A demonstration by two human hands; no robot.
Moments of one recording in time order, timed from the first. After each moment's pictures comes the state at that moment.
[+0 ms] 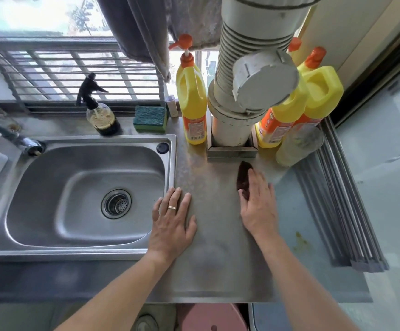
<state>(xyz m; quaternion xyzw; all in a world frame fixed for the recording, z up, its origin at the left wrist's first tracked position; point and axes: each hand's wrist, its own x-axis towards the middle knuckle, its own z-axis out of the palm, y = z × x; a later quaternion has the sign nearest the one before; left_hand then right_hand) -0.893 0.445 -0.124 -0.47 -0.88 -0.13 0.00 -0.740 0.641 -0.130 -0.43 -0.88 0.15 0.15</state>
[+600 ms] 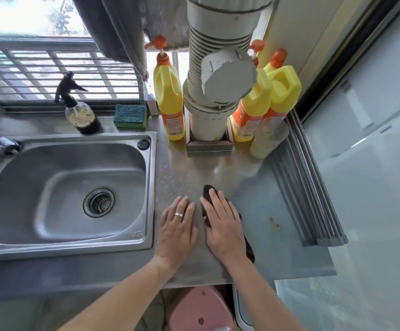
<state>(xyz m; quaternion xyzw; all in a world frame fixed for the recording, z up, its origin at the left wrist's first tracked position) -0.826 0.454 -0.117 -0.51 -0.85 -0.13 -0.05 -0.703 0.557 -0.126 -0.32 -0.92 0.19 0.12</state>
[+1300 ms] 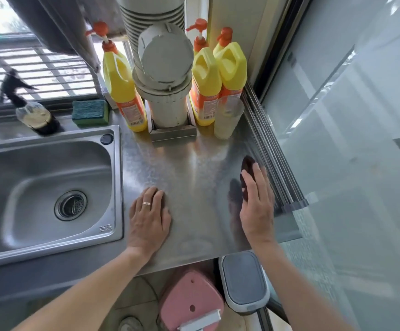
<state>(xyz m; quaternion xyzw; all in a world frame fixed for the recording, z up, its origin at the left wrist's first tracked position) -0.815 0.456 -0.109 -0.50 -0.86 -0.13 -0.04 -0.593 0.615 -0.099 -0.47 -0.83 0.09 0.30</state>
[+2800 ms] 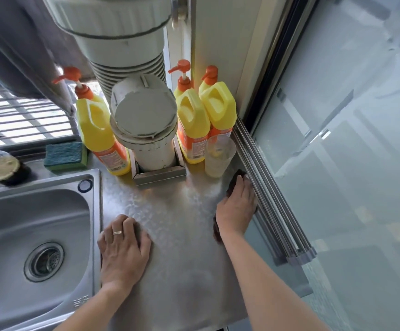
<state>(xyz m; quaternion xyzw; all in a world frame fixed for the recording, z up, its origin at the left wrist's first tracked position) -0.872 0.509 -0.119 -0.43 -0.89 -0.15 -0.02 -0.700 0.712 -0.125 -0.66 -0.70 0.15 0.24</state>
